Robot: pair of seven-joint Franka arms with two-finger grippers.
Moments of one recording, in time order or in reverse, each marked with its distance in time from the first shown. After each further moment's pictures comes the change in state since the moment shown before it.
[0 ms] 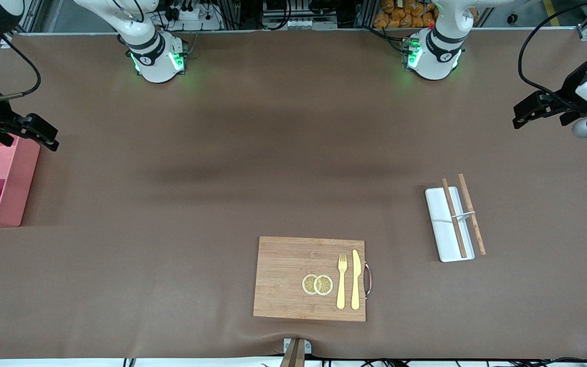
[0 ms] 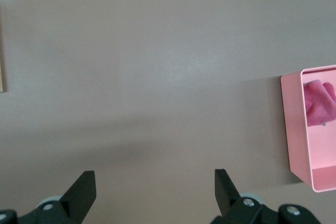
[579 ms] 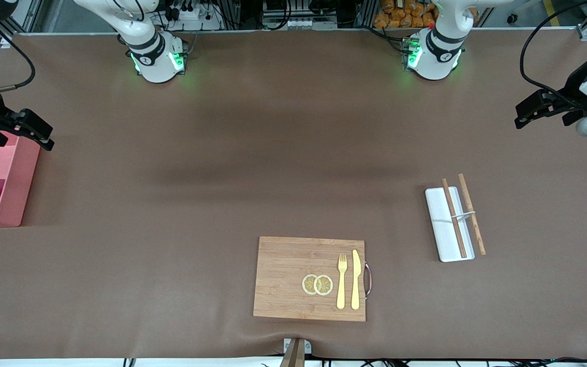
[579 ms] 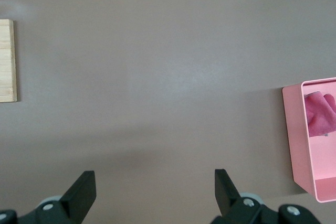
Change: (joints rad) left arm -0.001 0.010 -0.001 0.018 0.000 0.000 0.002; right arm 0.001 -0.001 0.005 0.032 0.011 0.006 0.000
